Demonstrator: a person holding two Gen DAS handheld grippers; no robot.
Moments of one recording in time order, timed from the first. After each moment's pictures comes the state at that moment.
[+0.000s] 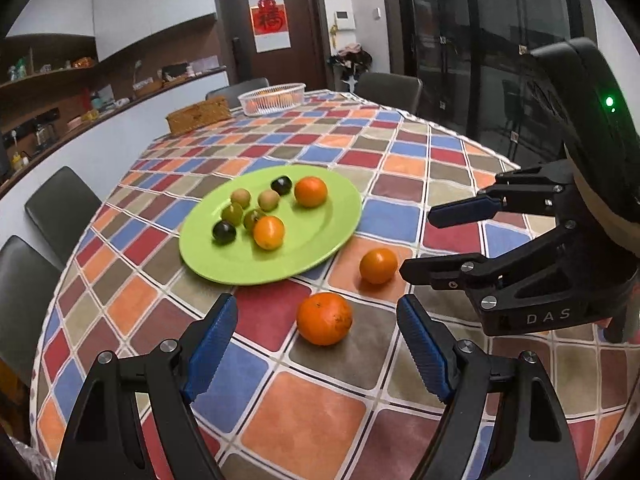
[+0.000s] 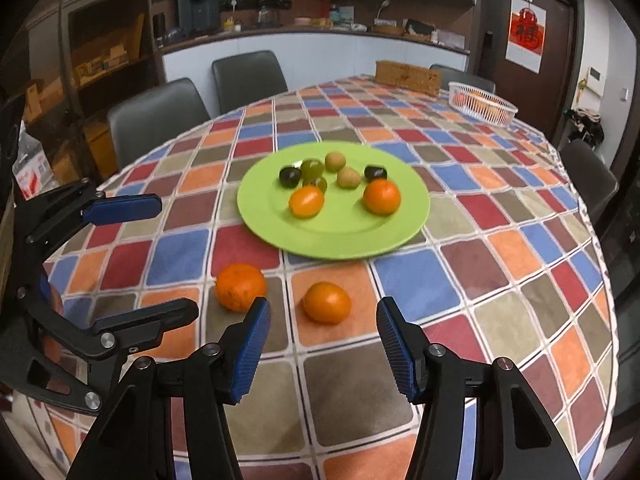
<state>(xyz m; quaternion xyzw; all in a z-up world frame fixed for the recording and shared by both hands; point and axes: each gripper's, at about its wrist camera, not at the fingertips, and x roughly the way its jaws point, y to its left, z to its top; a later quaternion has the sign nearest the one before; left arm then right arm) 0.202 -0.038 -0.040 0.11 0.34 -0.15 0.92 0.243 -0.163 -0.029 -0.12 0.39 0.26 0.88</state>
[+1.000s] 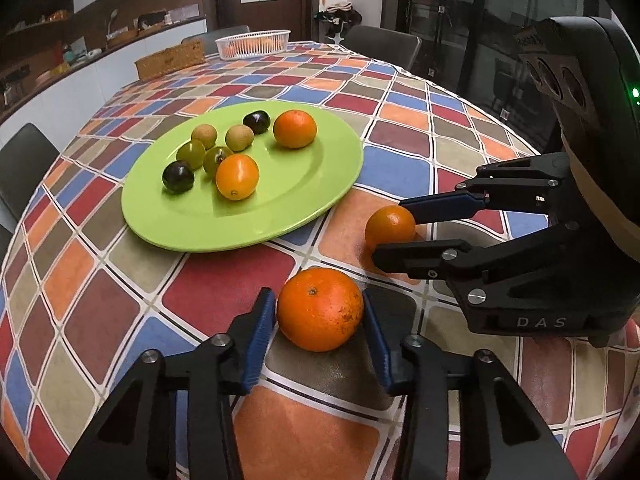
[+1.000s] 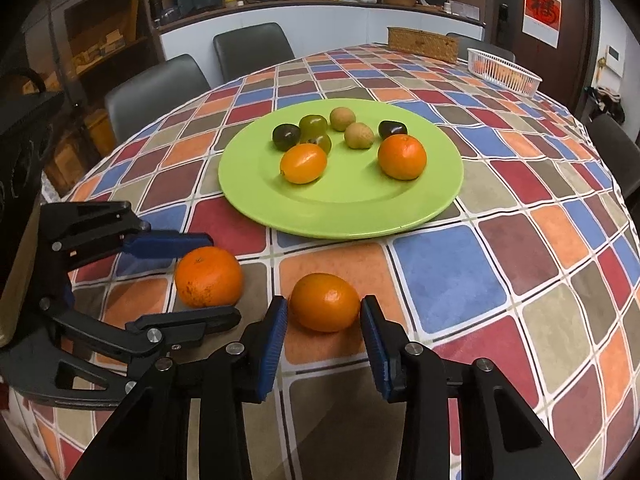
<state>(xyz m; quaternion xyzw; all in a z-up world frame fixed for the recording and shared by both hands) 0.249 -0.035 -0.087 0.07 0.42 -0.19 0.88 0.281 -0.150 -0.072 -0.10 0.43 0.28 0.85</state>
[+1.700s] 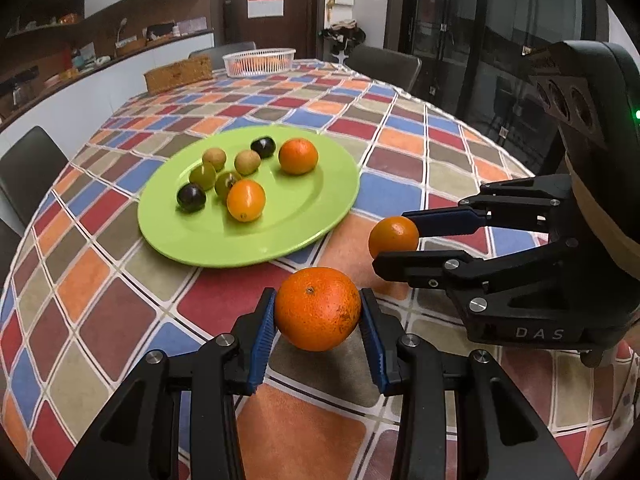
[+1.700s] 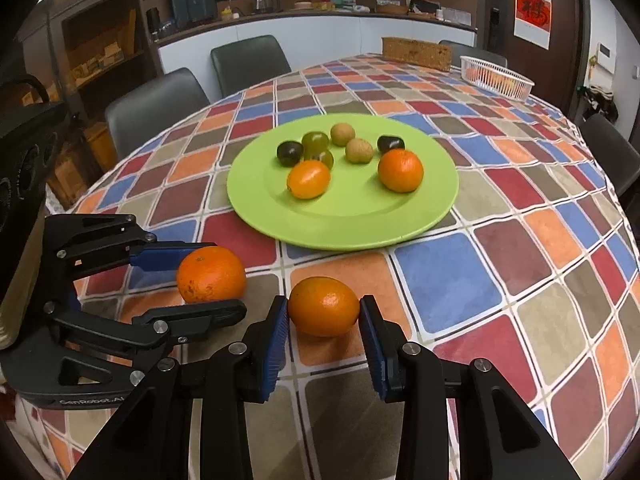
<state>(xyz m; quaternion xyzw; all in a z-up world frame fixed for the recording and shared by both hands) 0.235 -0.031 -0.062 0.06 0.39 -0.18 0.90 0.268 -0.153 -0.055 -0.09 0.41 0.27 0.87</state>
